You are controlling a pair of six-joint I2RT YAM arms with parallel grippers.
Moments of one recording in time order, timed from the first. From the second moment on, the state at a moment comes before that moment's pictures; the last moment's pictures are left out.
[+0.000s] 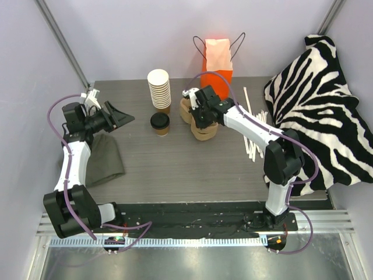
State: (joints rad) left arm 0.28 1.25 0.95 -0.16 0.96 -0.48; right arm 0.62 1.86 1.60 -0.63 -0.01 -0.06
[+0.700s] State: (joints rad) left arm -0.01 1.23 0.89 -0.06 0.92 -0.53; right arm 0.57 1.86 1.60 -0.63 -0.15 -0.05
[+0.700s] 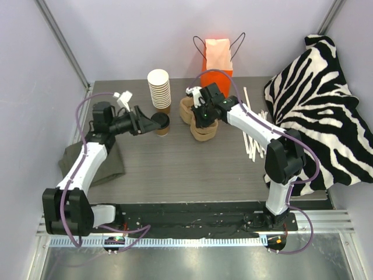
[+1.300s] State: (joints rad) left arm -0.34 1.66 1.00 0.27 0.68 -0.94; right arm 0.53 1.86 1.60 -0.62 -0.22 0.00
